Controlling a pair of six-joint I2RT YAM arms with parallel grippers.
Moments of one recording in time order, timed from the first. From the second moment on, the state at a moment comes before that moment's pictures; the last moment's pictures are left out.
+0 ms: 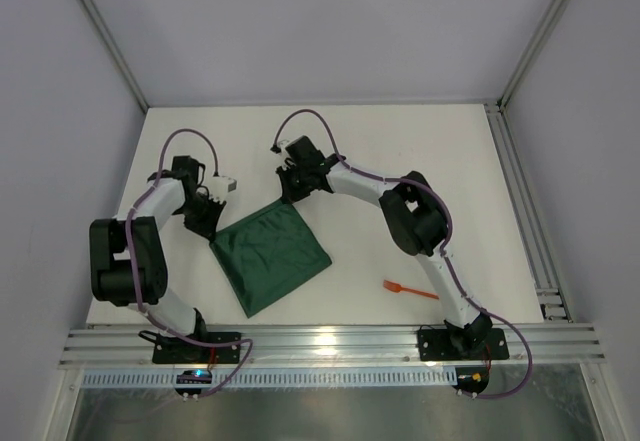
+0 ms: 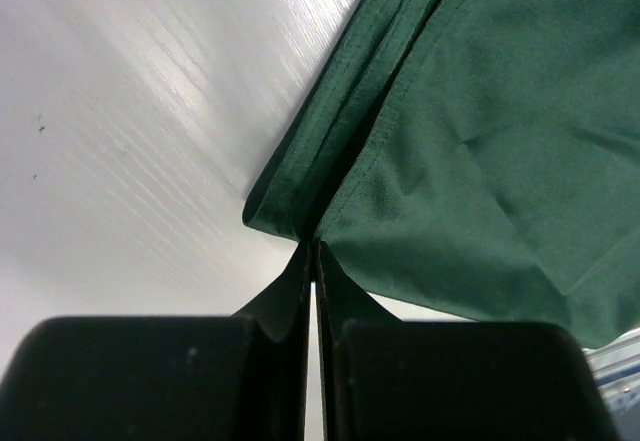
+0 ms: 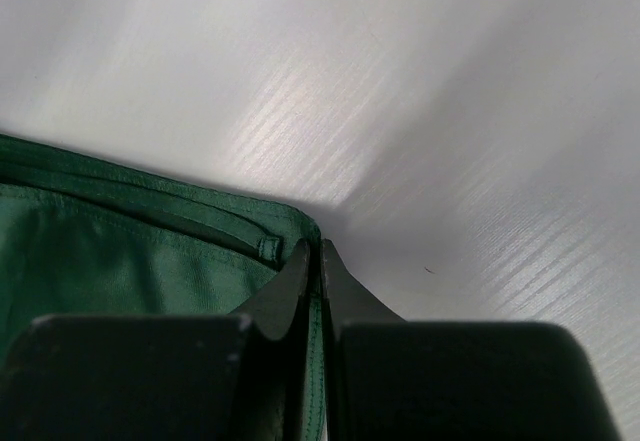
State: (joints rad) left arm 0.05 1.61 1.01 -0.82 0.23 0.51; right arm 0.74 2.34 1.82 -0.34 -0.23 0.21
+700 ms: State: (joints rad) left arm 0.05 1.59 1.02 -0.74 0.22 0.52; right arm 0.71 2.29 1.74 -0.30 -0.26 0.17
